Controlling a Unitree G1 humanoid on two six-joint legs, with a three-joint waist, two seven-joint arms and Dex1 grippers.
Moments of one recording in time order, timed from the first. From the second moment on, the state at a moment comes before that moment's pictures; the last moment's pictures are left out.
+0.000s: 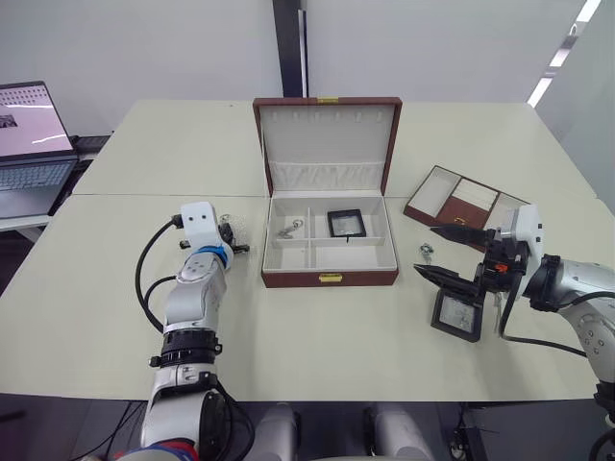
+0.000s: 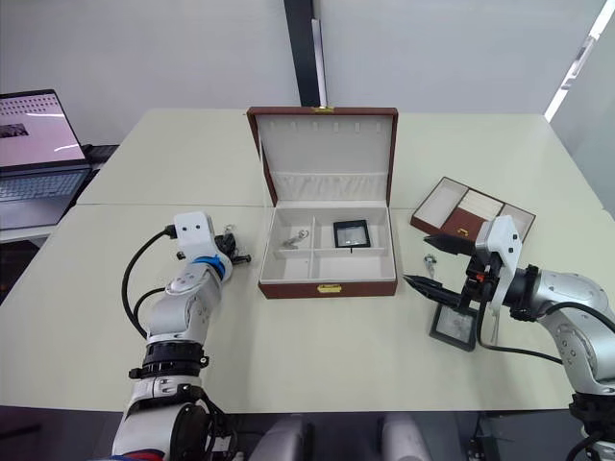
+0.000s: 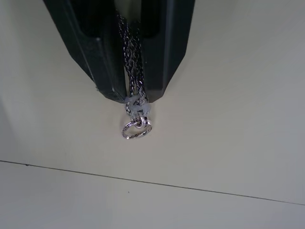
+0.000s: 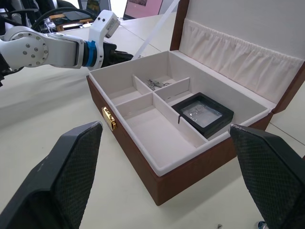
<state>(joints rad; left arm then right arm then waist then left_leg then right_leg) -0.51 0.20 0.25 0.30 -0.16 0.44 0.01 -0.18 -0.76 -0.17 -0.32 0.62 0.47 0.98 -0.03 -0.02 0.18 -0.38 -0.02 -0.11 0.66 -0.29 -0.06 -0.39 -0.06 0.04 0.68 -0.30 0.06</state>
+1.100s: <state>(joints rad) -0.47 0.51 0.28 -0.24 -0.63 0.86 -0.47 -0.16 -0.76 -0.21 -0.37 0.65 0.47 0.90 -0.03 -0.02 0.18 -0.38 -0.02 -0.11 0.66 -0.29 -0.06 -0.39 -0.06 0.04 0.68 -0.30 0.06</state>
